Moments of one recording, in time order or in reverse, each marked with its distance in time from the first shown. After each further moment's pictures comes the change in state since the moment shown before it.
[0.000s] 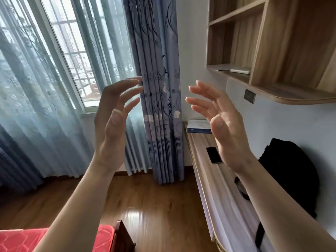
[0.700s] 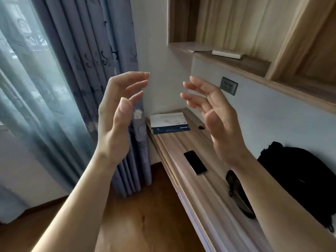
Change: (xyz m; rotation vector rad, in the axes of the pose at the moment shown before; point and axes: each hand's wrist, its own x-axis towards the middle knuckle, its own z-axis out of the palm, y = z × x) left_hand 0.146 -0.354 -0.014 -0.279 -0.179 -0.137; right_hand 0.149 0.248 -0.002 -0.280 0.164 0.203
